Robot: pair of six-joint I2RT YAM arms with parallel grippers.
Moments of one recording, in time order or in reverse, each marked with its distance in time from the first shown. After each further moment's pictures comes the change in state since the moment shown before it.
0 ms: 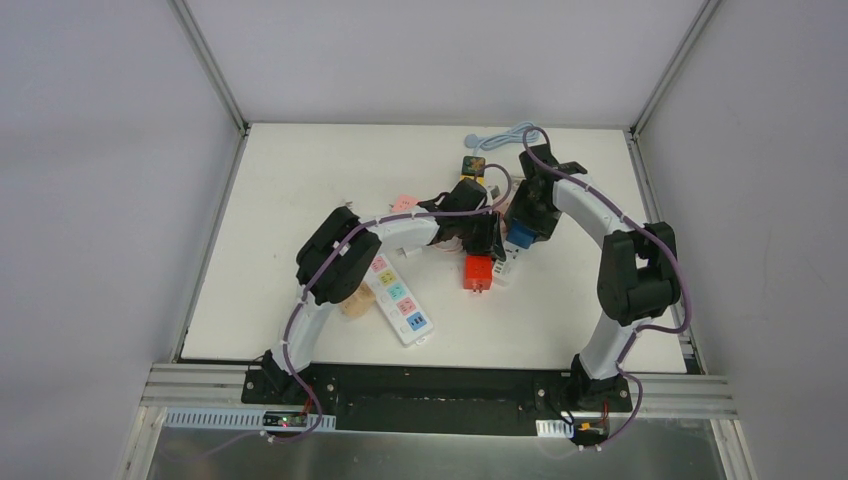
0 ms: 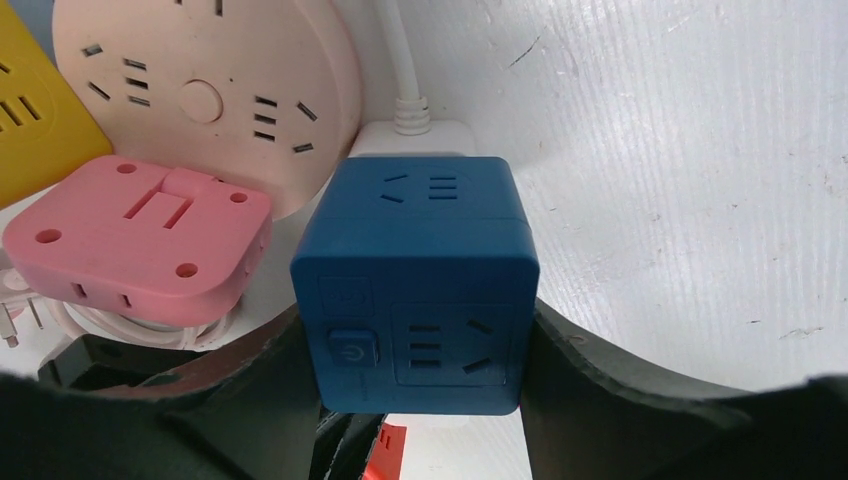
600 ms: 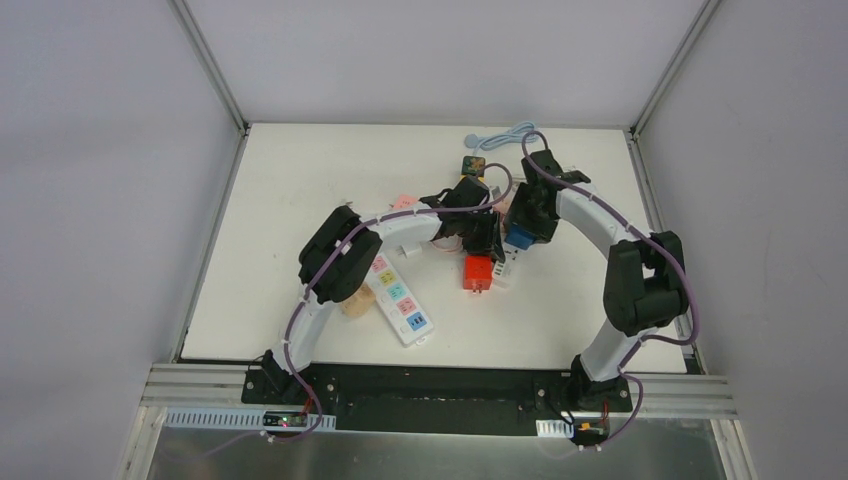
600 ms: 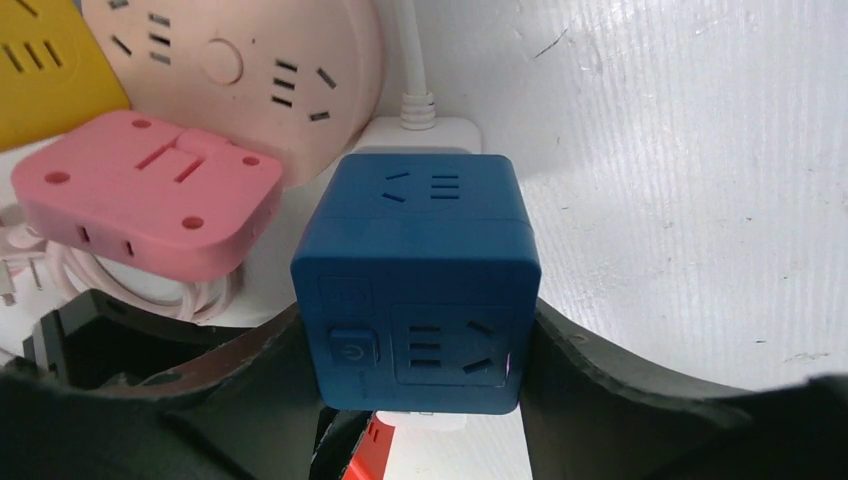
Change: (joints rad) left arm 0.000 0.022 0.060 -0.096 0.014 0.005; right arm -0.007 -0.063 -0.080 0.078 -0.055 -0.046
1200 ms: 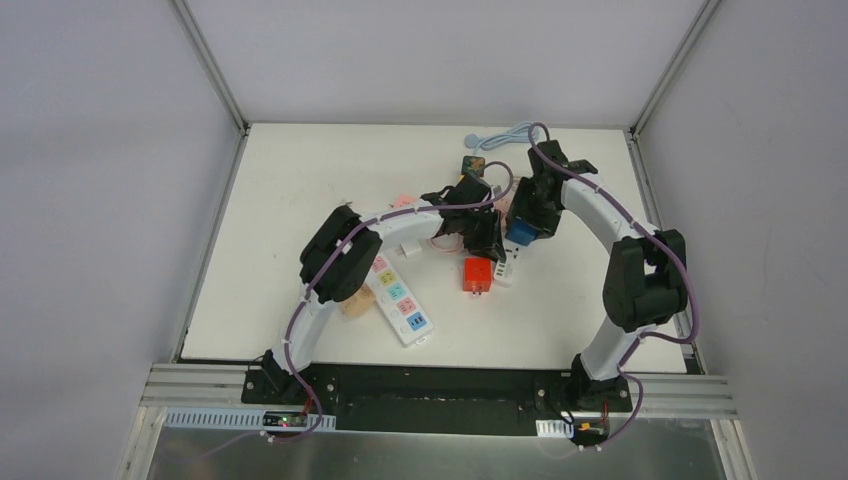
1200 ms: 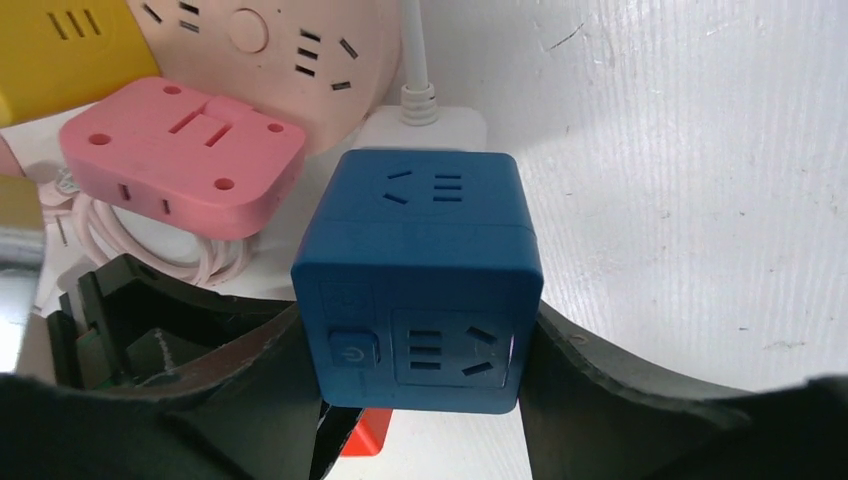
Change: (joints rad) left arm 0.000 0.013 0.052 -0.081 0.003 0.001; right arm -0.019 0.017 0.098 -0.112 -0.064 -0.070
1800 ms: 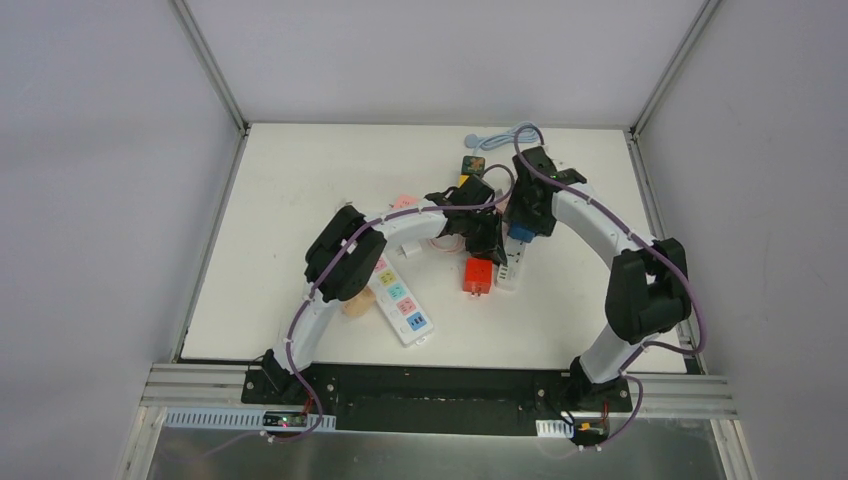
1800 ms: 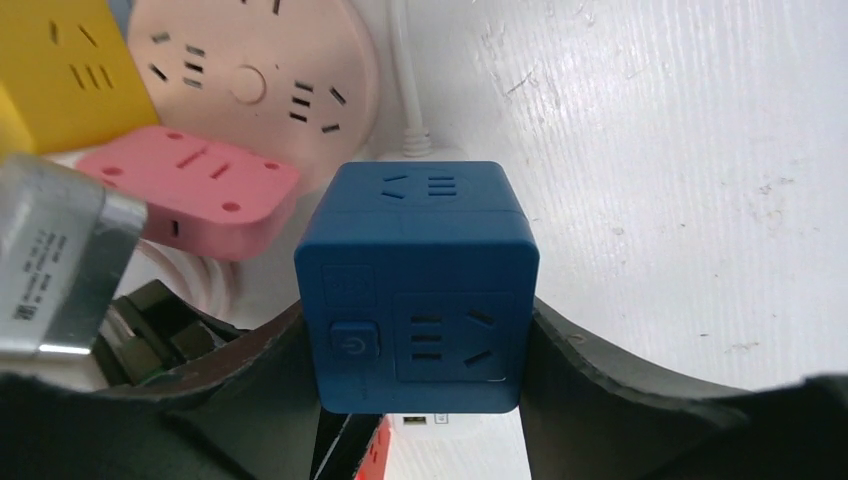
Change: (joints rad) left arm -0.005 0.038 0.042 -0.053 0.005 -0.022; right arm 0.120 -0.061 -0.087 0.093 0.294 0.048
